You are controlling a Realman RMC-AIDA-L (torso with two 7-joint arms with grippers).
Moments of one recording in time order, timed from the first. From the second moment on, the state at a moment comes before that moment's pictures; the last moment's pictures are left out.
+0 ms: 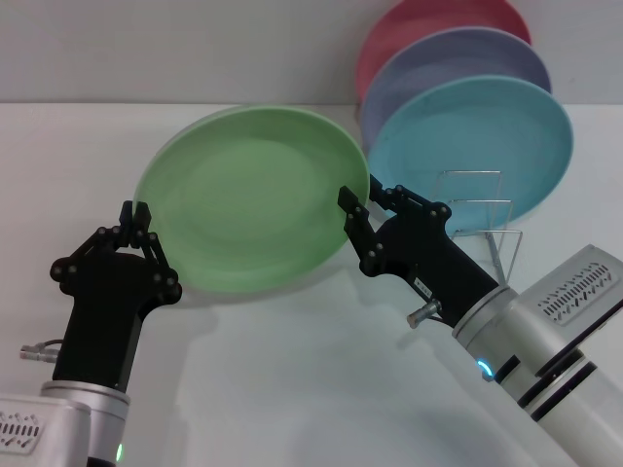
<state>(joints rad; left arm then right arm) -0.12 -2.08 2.82 0.83 -1.27 1.36 0.57 0.55 2.09 0.01 0.49 -1.75 -1.22 -0.02</state>
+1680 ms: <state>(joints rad) -0.13 -2.08 2.81 0.82 -1.27 1.34 0.55 0.55 2.09 0.01 0.48 -1.75 -1.21 -0.01</state>
